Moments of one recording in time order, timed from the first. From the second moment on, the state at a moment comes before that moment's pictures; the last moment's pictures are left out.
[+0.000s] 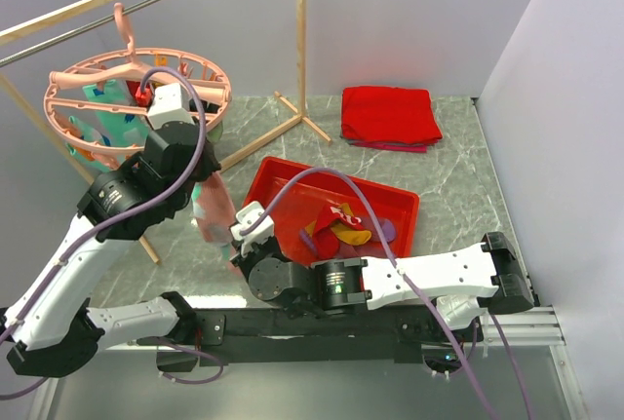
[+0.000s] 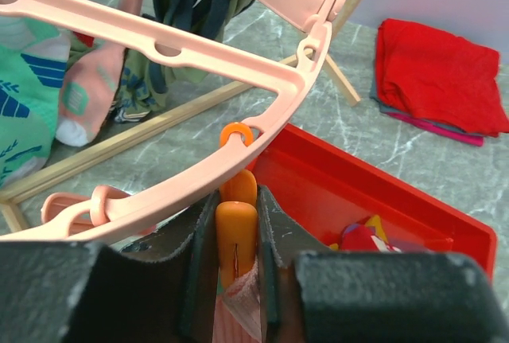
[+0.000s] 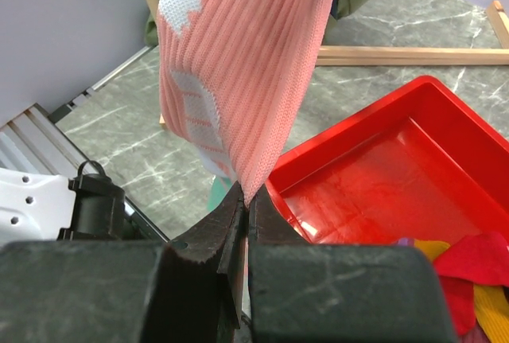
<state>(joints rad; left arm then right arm) -0.75 1.08 1.59 -1.00 -0.72 -0.60 1.62 1.53 1.37 -0.15 0.88 0.28</state>
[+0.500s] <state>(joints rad) -0.75 1.04 1.57 -0.96 -0.67 -0.59 1.62 1.52 1.34 -0.14 0.89 0.28</state>
